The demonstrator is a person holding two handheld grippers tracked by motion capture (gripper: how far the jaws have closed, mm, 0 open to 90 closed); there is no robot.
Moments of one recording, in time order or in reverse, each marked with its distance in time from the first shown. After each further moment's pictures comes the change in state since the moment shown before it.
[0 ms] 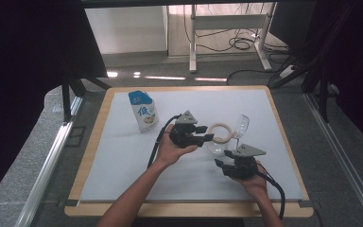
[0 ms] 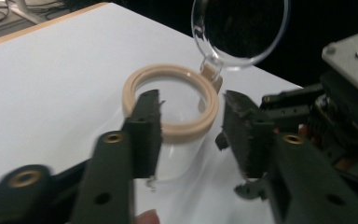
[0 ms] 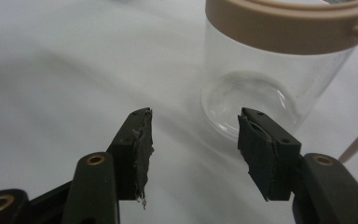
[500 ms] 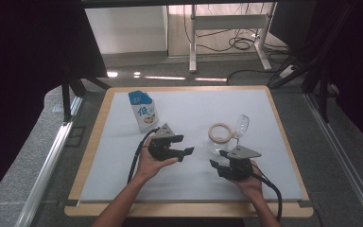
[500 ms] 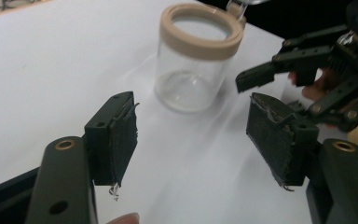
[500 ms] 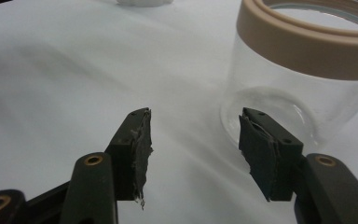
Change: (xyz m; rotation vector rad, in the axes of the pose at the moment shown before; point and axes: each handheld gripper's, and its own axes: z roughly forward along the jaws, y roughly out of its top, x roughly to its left) left arm 0.010 -0.056 -0.045 0.019 0.071 -0.029; right arm 0.013 0.003 0.006 -0.027 0.012 -0.036
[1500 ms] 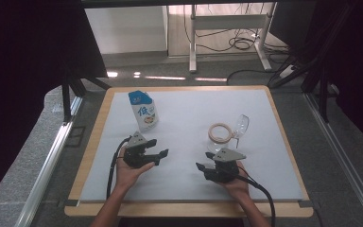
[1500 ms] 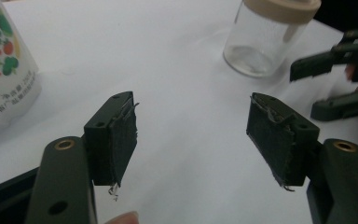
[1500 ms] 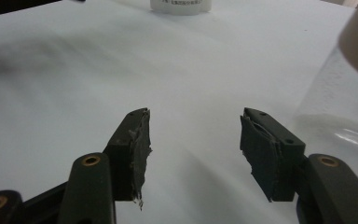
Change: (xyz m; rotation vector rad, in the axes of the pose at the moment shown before) left arm 0.026 -0.043 -0.048 -0.053 0.170 -0.104; right arm 0.031 0.007 0.026 -0.027 0.067 -0.037
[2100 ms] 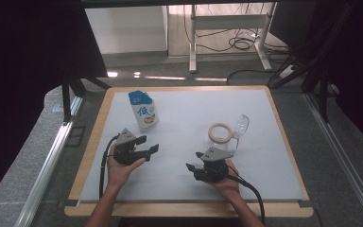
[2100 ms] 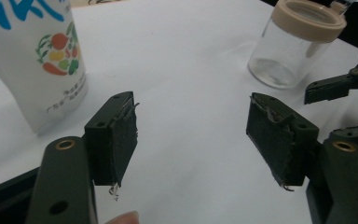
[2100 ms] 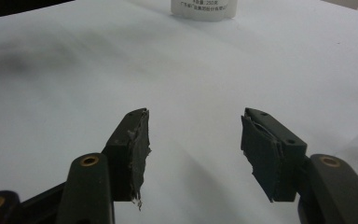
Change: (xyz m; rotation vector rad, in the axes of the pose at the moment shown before) left arm 0.019 -0.002 -0.017 -0.015 0.067 -0.028; right arm 0.020 0.016 0.017 0.017 0.024 -0.029
